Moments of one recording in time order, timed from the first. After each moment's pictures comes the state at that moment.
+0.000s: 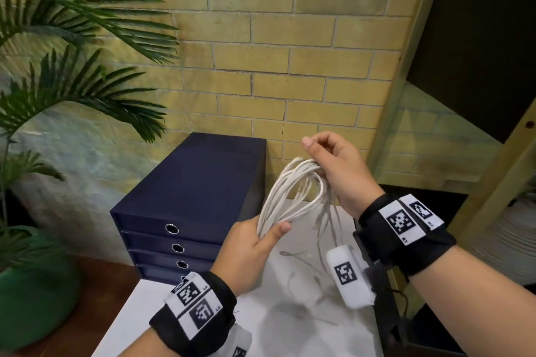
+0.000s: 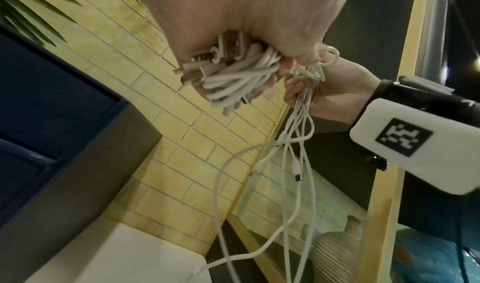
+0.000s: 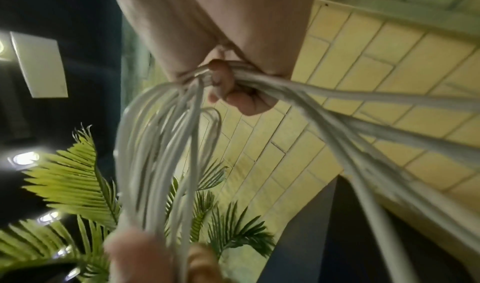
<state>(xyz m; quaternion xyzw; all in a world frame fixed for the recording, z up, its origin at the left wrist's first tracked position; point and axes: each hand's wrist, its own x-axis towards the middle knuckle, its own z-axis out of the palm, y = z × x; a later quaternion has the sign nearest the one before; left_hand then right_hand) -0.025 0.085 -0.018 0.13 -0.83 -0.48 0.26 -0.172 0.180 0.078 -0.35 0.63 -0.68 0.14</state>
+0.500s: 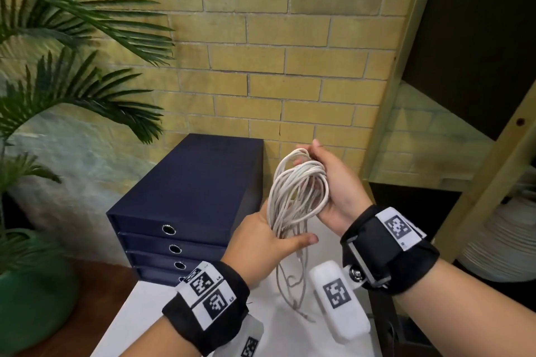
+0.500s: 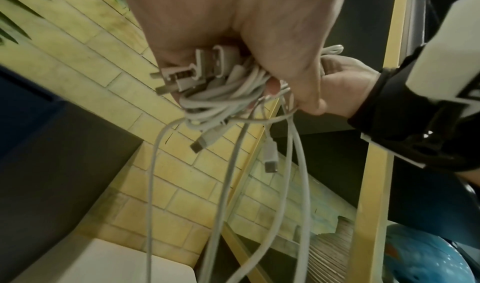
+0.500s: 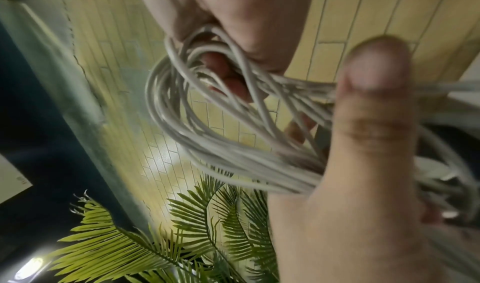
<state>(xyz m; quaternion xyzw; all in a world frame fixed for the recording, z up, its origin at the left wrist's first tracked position) -0.048 0.092 -0.015 0.14 -0.84 -0.46 0.23 -0.150 0.182 0.071 -0.18 0.45 -0.80 0.36</state>
